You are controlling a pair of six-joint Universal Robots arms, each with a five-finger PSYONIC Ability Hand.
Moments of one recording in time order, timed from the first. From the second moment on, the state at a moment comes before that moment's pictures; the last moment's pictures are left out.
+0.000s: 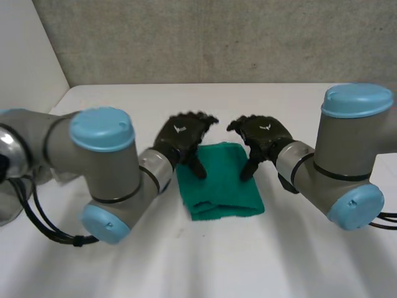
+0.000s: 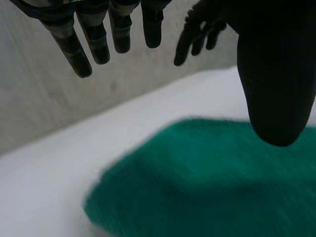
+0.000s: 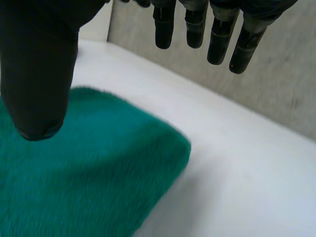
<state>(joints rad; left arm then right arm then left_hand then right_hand) 4.07 -2.20 -1.26 3.27 -1.48 3.18 2.05 -1.00 1.26 0.06 1.38 3.00 0.19 0.20 0.21 0.20 0.05 0.20 0.22 0.21 0.23 0.07</state>
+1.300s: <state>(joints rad) 4.12 -1.96 -1.16 3.00 -1.20 3.32 2.02 -1.11 1.77 -0.31 1.31 2.97 0.19 0.20 0.21 0.20 0.05 0.30 0.34 0.35 0.35 0.17</state>
